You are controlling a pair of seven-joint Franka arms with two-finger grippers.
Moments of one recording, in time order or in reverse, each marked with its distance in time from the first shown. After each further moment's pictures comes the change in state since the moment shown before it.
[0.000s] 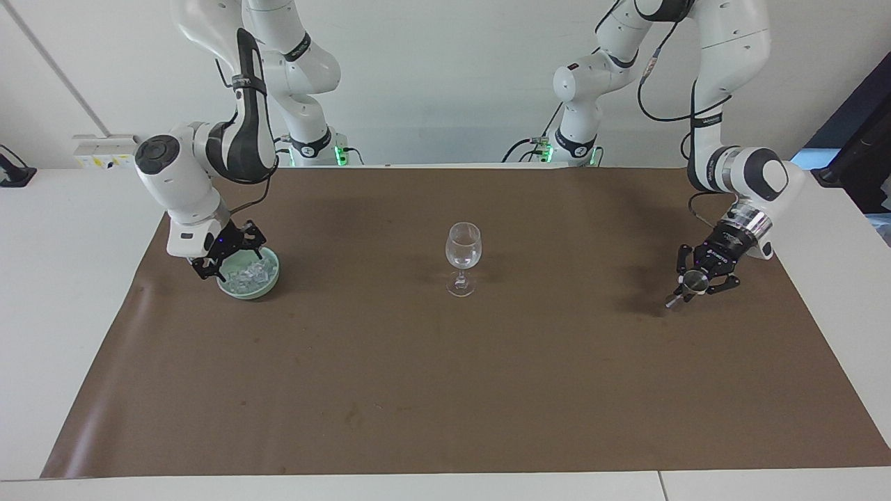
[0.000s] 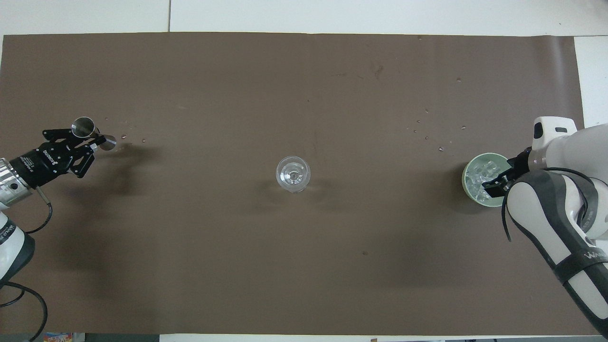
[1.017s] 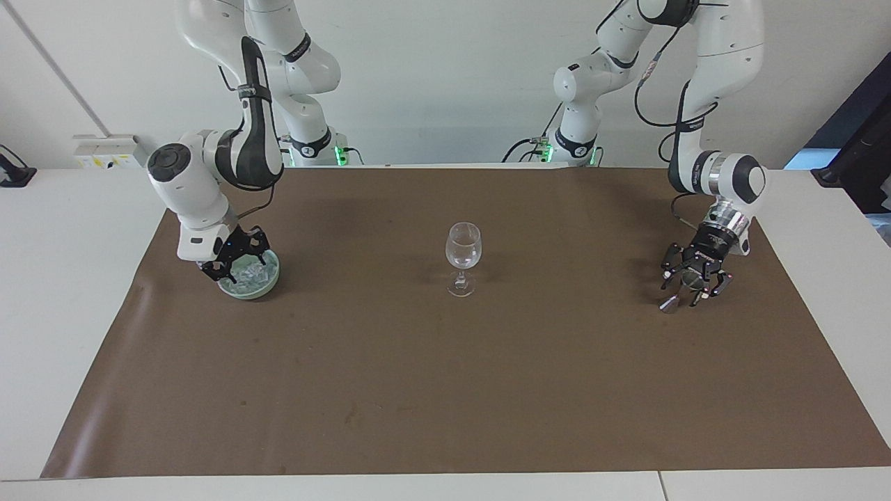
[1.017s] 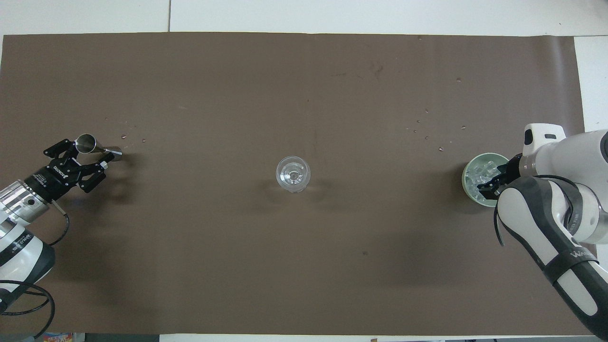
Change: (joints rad) left arm 0.022 0.017 0.000 -0.083 -0.128 0.024 0.070; right arm 0.003 0.012 0.002 -0.038 0.001 0.043 0.000
